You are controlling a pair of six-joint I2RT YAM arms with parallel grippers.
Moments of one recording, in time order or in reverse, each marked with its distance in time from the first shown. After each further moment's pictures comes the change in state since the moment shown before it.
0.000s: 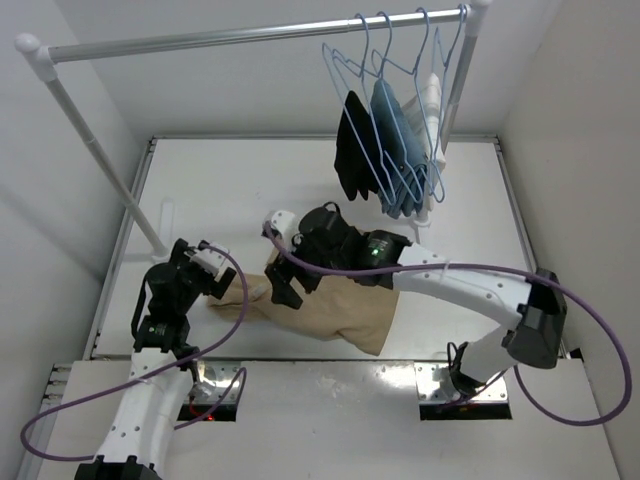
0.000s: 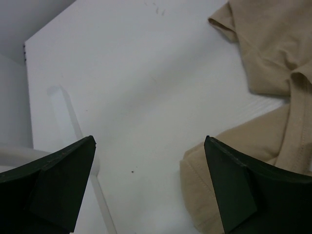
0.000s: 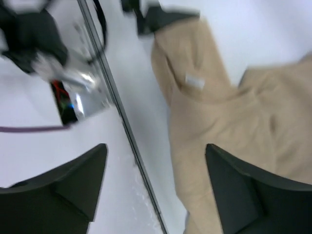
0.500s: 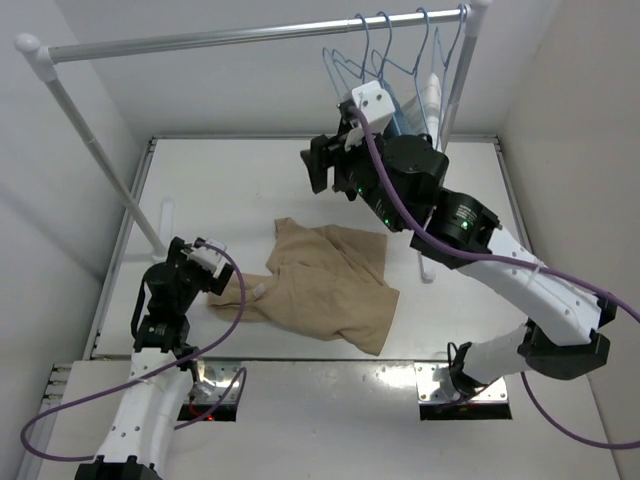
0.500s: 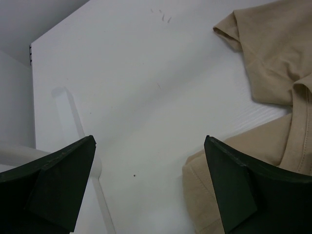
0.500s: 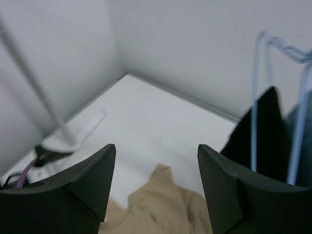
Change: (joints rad) left arm 0.002 0.000 0.001 0.056 -0.045 -0.044; right arm -0.026 -0.132 0.476 0.035 0.646 -0.083
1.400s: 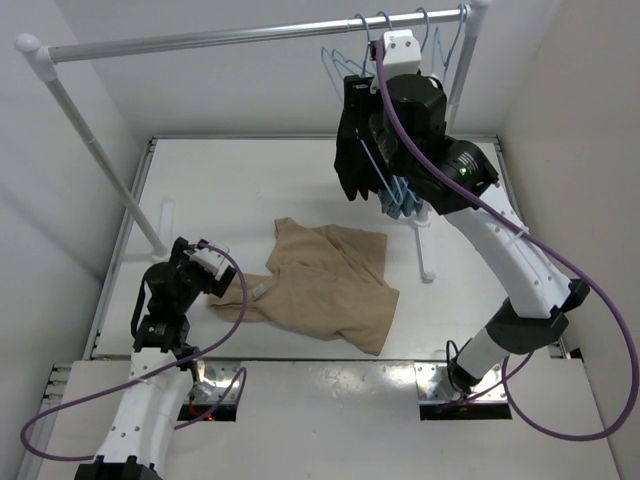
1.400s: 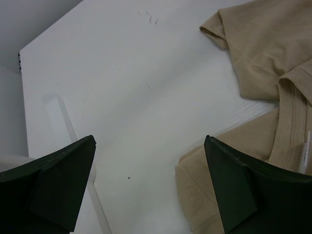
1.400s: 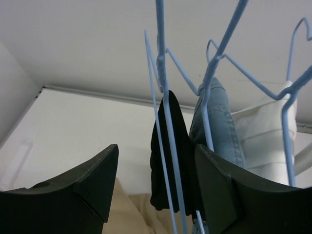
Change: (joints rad) left arm 0.000 0.001 0.005 -0.028 0.057 0.023; right arm -0.260 0.222 0.366 -0.230 0.174 0.057
